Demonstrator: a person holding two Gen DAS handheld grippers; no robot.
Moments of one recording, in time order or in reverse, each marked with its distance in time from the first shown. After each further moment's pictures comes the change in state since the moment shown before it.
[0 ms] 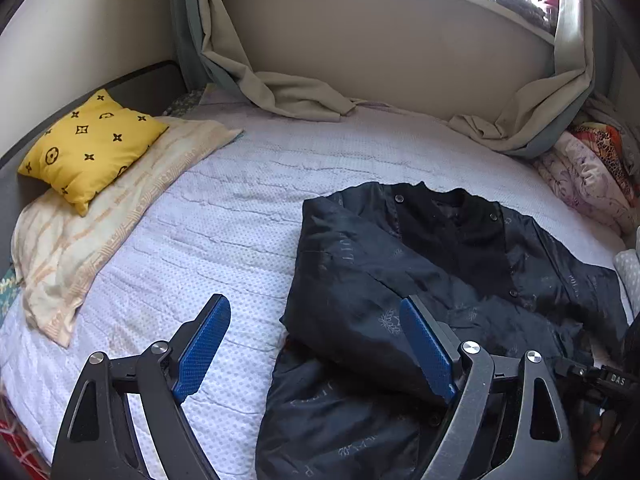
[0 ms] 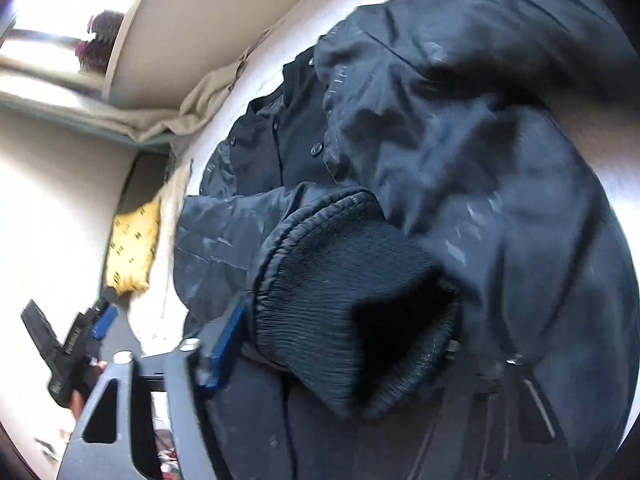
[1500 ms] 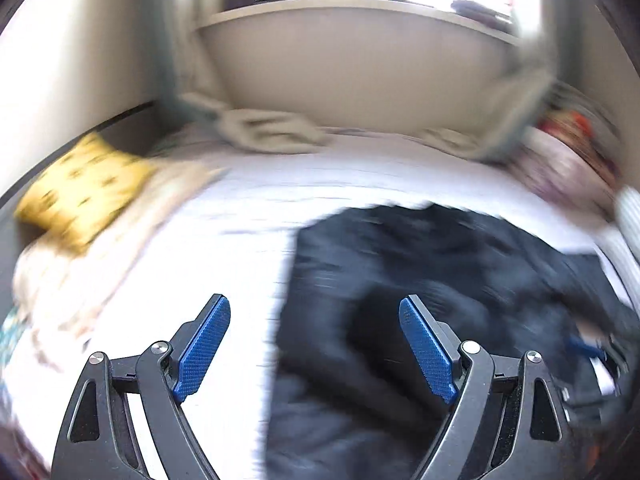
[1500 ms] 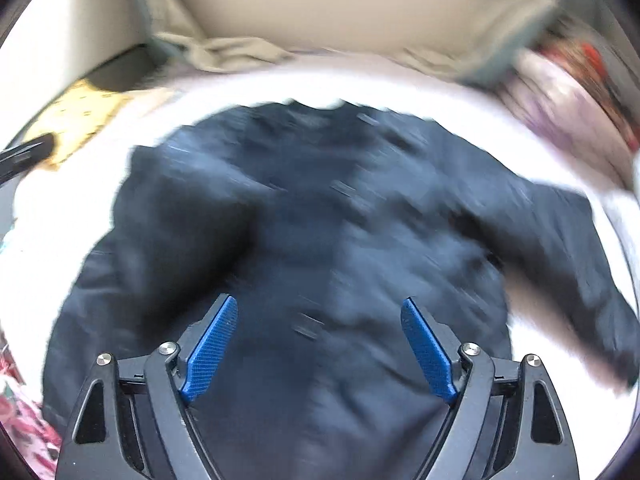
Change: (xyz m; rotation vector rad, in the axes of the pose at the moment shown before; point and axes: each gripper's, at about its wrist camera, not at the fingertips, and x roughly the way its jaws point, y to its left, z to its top) left arm -0.044 -0.002 0.001 0.053 -0.117 -0.037; right arm -0.002 0.111 -0.072 -0.619 -0.121 -0.428
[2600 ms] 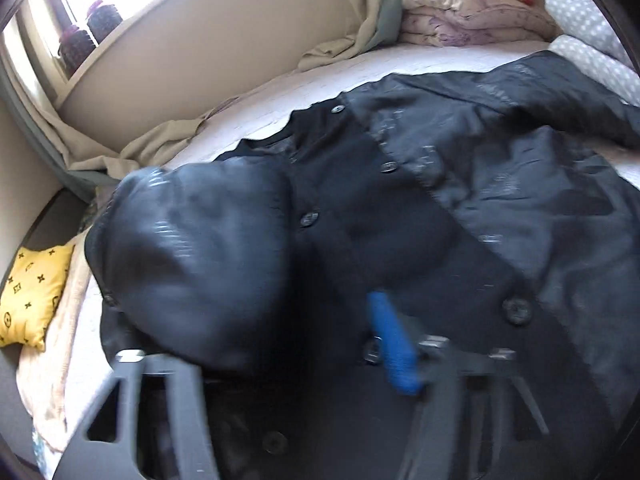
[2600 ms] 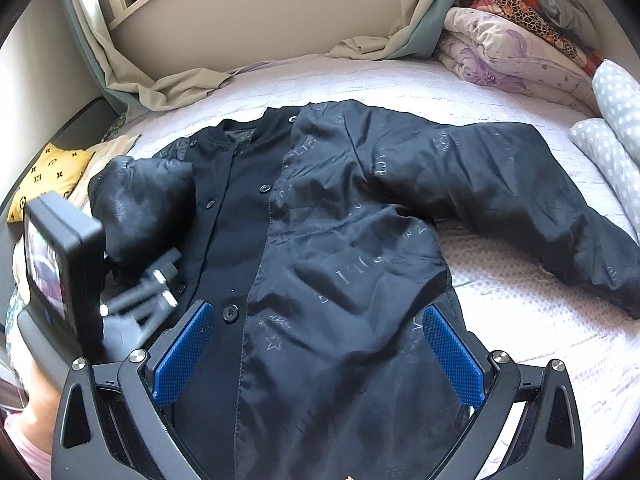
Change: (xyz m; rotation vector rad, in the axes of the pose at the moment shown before) left arm 0.081 -0.205 -0.105 0.556 0.054 -0.077; right arm -0.016 -0.089 -0.041 0.262 -0.030 -0.044
